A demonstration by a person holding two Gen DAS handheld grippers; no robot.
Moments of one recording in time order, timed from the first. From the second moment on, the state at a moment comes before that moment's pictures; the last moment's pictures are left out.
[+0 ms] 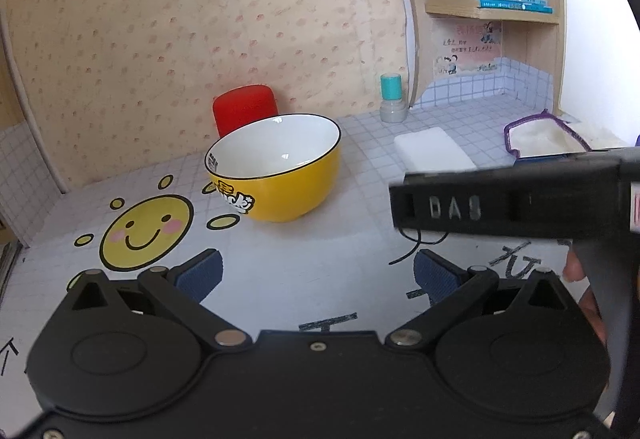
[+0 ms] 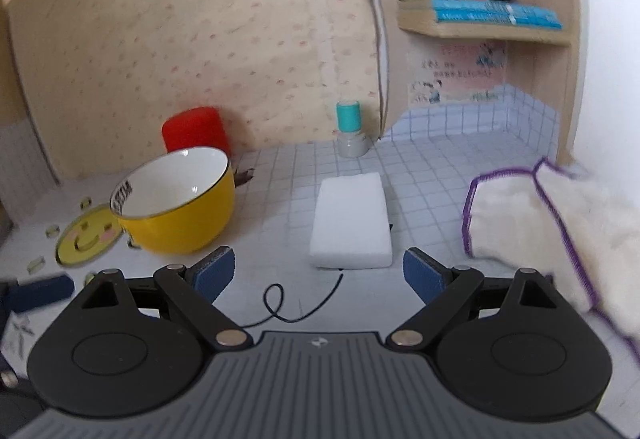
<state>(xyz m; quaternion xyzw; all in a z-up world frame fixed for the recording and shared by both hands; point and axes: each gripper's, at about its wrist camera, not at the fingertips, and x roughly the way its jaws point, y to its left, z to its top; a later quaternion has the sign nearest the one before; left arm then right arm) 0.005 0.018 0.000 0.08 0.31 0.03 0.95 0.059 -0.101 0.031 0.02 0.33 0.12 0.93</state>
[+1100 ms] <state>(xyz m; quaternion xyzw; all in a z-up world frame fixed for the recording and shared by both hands) 0.003 0.020 -0.001 0.06 0.31 0.02 0.95 0.052 -0.086 0.033 -0.01 0.29 0.20 0.94</state>
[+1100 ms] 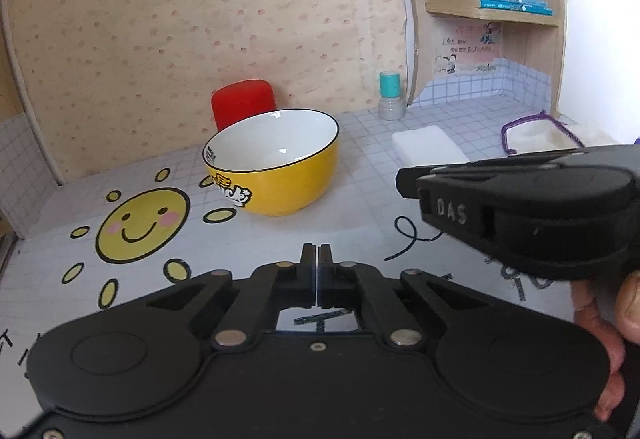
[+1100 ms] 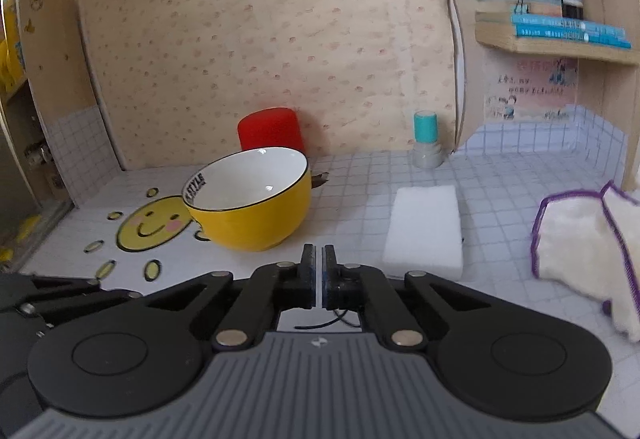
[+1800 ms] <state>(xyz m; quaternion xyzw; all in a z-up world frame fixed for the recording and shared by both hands) 0.011 0.021 -0.004 0.10 0.31 0.05 0.95 0.050 -0.065 0.031 -0.11 0.27 0.17 0.94</state>
